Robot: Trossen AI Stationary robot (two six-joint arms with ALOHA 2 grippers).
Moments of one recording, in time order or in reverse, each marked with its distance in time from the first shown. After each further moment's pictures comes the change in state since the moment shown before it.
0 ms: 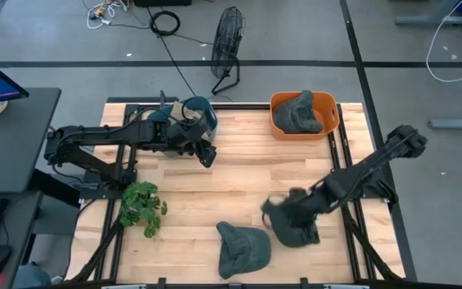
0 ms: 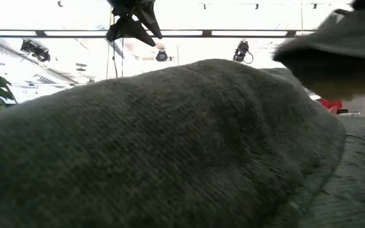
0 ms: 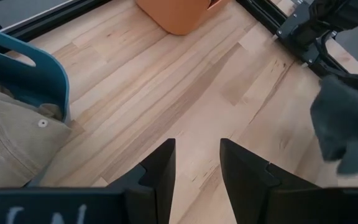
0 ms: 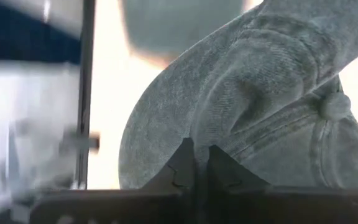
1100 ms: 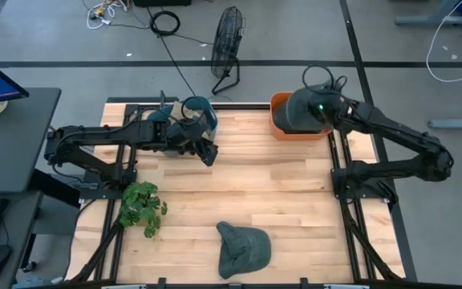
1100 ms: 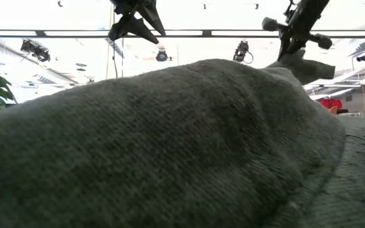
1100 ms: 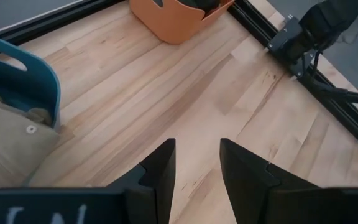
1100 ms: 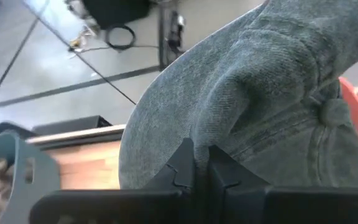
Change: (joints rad) left arm 0.000 0.000 0.000 0.040 0.000 -0.034; right arm -1.040 -0.359 0.001 -0.014 0.733 0.454
